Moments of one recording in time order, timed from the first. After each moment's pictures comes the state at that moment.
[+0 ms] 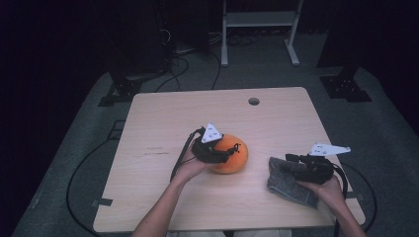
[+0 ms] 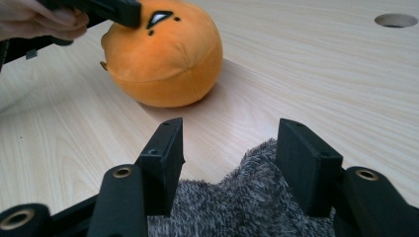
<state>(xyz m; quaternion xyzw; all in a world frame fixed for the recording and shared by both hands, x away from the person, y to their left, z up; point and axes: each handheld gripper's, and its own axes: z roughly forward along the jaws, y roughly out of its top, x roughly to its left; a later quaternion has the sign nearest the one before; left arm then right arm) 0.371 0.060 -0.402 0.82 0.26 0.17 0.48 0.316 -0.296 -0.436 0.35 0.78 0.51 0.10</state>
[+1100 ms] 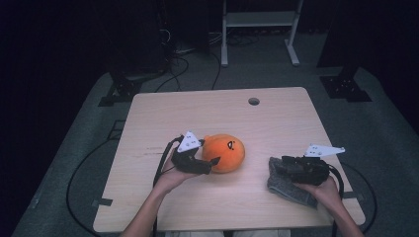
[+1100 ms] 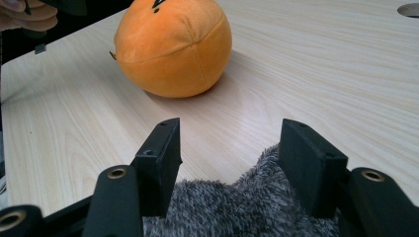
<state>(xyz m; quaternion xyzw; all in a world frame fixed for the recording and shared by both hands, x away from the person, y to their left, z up) 0.339 0.113 -0.401 0.81 0.27 0.16 0.49 0.316 -0.287 -0.440 0.35 0.79 0.50 0.09</state>
